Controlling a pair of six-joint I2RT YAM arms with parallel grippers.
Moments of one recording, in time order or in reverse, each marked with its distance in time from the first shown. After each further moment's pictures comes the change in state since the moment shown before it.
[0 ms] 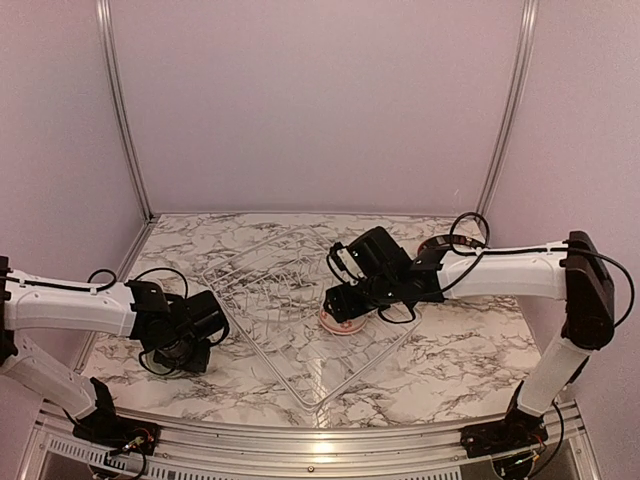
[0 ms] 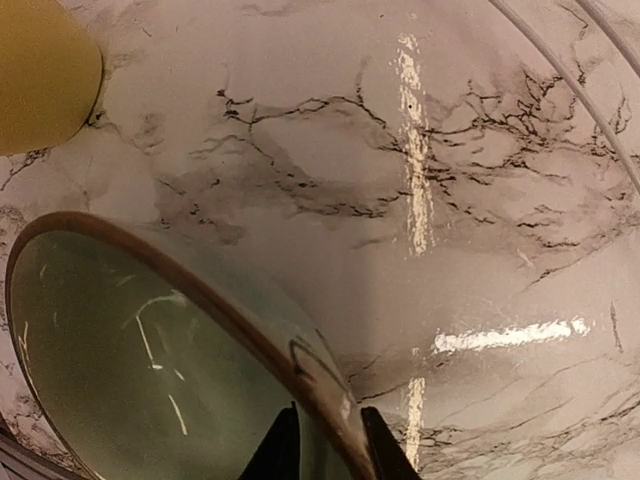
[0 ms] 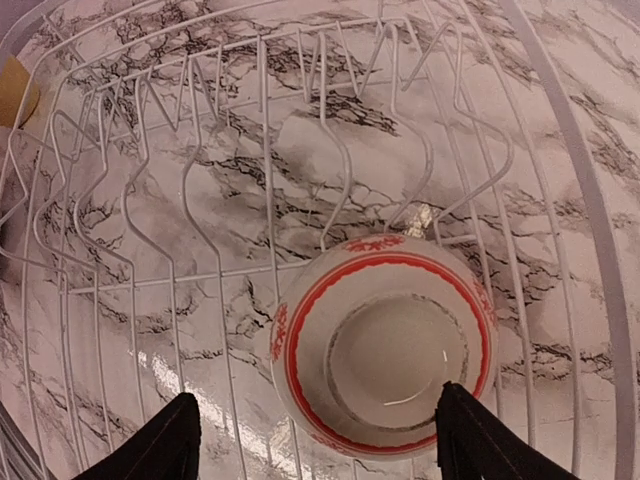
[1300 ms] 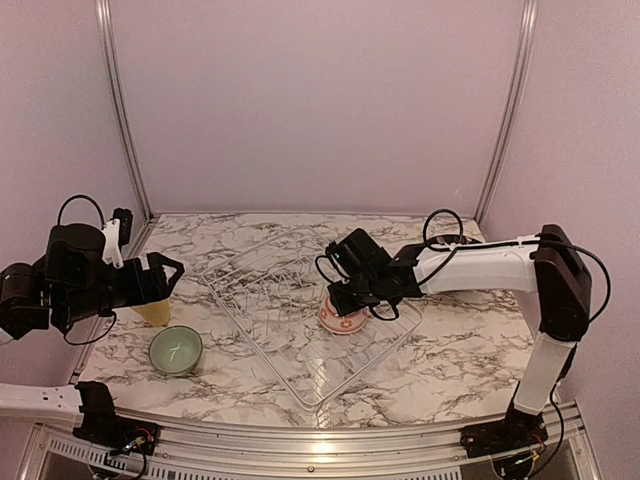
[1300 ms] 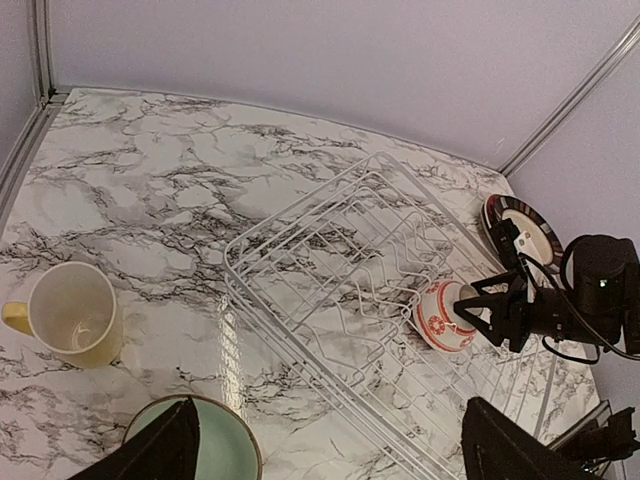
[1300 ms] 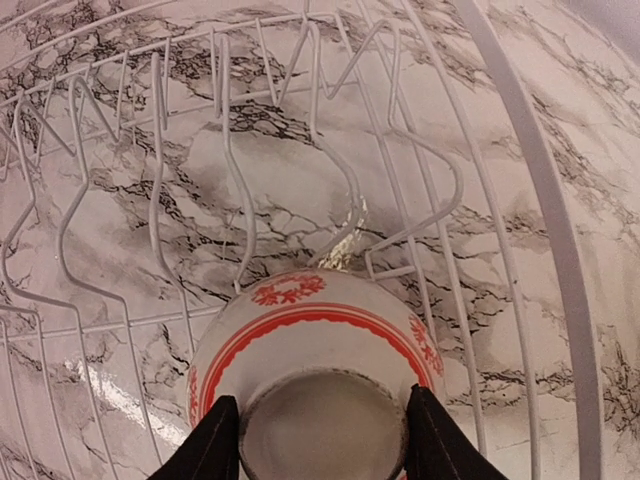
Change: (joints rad) left arm 0.000 -0.640 0.169 0.074 -0.158 0.126; right arm 0.004 0.145 0.117 -0.064 0.181 -0.017
